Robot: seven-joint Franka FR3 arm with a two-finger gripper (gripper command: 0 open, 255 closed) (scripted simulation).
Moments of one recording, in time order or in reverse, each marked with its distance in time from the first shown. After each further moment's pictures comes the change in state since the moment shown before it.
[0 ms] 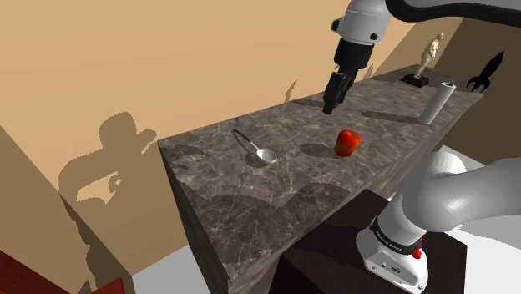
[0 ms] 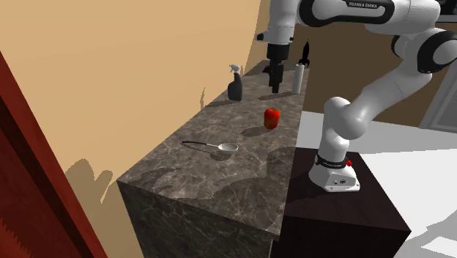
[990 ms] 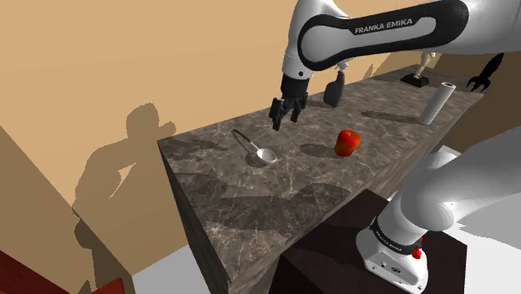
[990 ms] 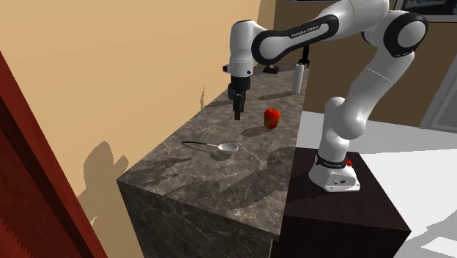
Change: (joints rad) arm -0.043 0.394 0.068 -0.008 0.045 0.390 0.137
